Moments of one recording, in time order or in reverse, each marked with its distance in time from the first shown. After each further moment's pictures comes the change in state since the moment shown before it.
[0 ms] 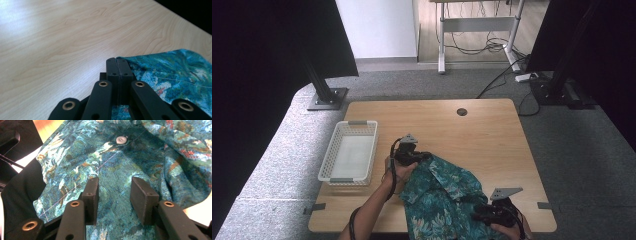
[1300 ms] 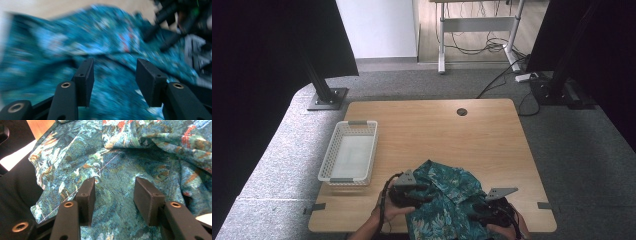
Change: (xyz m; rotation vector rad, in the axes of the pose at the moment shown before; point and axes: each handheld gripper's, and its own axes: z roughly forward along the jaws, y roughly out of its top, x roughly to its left) left arm -0.102 -0.071 -0.050 0.039 -0.159 0.183; right arm 0.010 0.007 0.006 0.028 -0.055 -0.024
